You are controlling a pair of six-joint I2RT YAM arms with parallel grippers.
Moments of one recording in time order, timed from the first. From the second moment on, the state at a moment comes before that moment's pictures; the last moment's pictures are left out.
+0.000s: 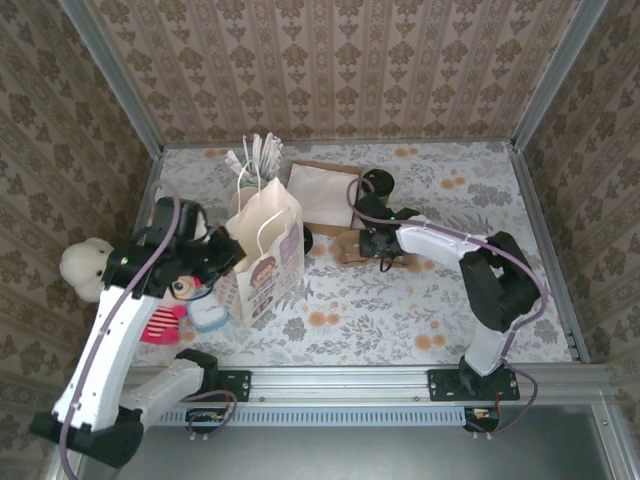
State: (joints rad) left arm -0.39 0.96 1.25 -1.19 0.30 -0.95; right arm 0.54 1.75 1.15 -0.59 0.19 0.54
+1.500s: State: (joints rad) left arm -0.65 1.10 1.38 -1.11 0.33 -0.37; right arm 0.27 1.38 0.94 -0.63 0.12 0.45
